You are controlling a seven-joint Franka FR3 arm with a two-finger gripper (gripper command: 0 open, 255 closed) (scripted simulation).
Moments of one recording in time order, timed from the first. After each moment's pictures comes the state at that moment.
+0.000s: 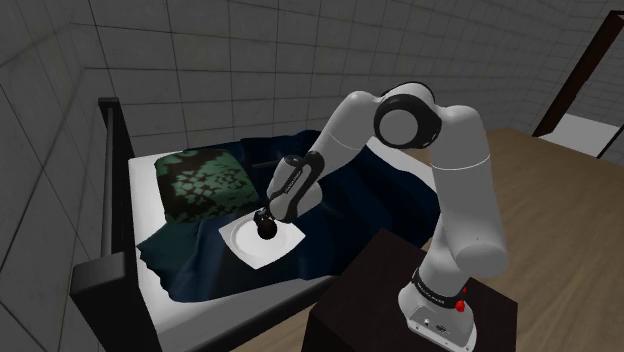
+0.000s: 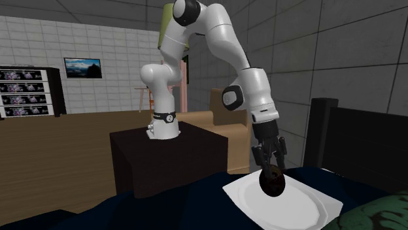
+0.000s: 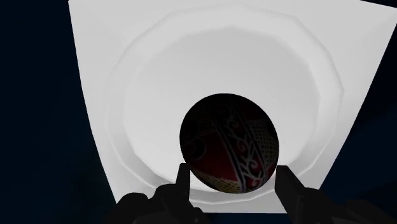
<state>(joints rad) 0.36 0.51 -0.15 -2.26 0.27 3.09 0.03</state>
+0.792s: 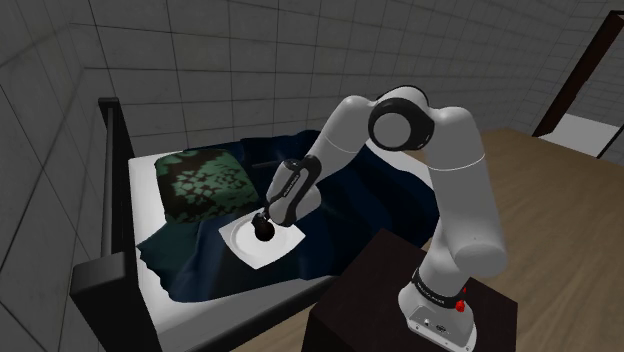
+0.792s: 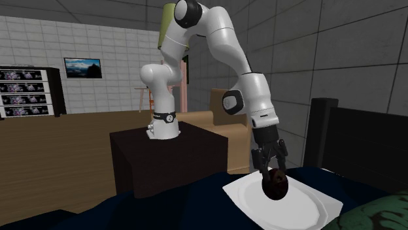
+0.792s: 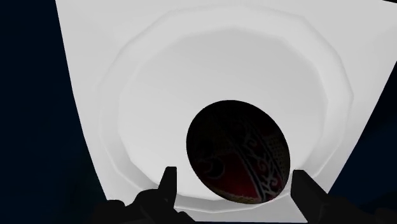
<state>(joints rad) 0.34 0.56 -0.12 -2.24 0.28 3.12 0.02</state>
